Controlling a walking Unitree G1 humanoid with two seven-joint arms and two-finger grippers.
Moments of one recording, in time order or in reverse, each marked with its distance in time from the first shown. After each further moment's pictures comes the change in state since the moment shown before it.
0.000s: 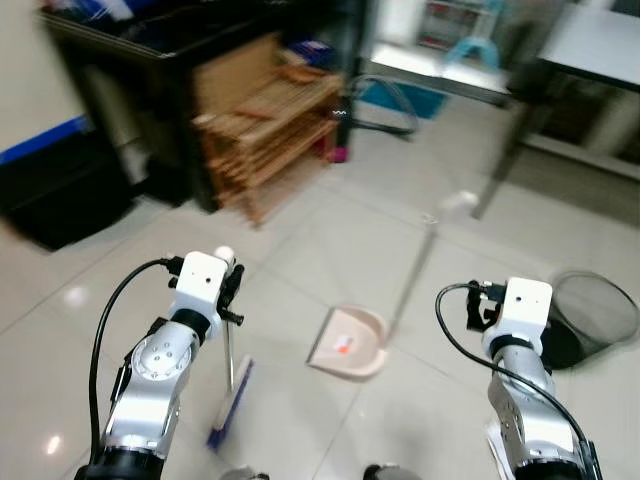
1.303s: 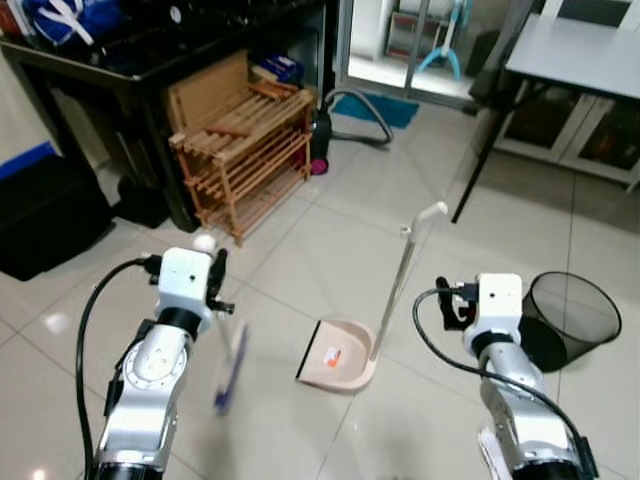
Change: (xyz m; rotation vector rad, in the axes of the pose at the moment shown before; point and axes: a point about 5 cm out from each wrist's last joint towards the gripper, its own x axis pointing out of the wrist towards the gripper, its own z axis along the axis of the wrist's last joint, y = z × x) left arm -0.010 0.002 0.019 -0.012 -0.123 0.123; right arm -0.002 0.023 0.007 -0.067 -0.033 0.251
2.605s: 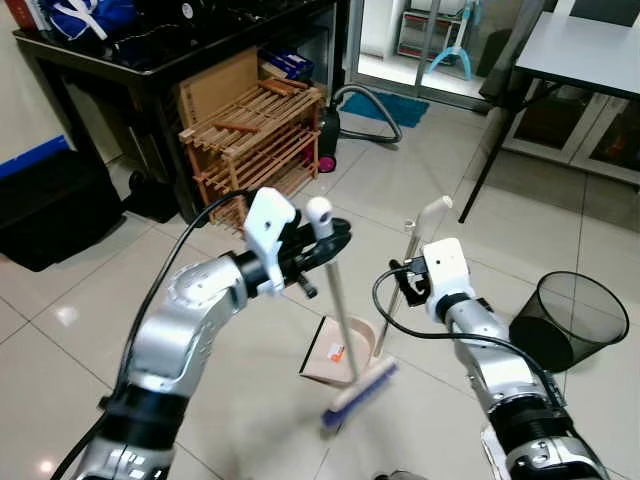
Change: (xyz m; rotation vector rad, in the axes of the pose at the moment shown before) left arm 0.035 -0.063 0.086 -0.172 -0.117 -0.809; right arm 0.041 0.041 0.022 -0.143 0.016 0.266
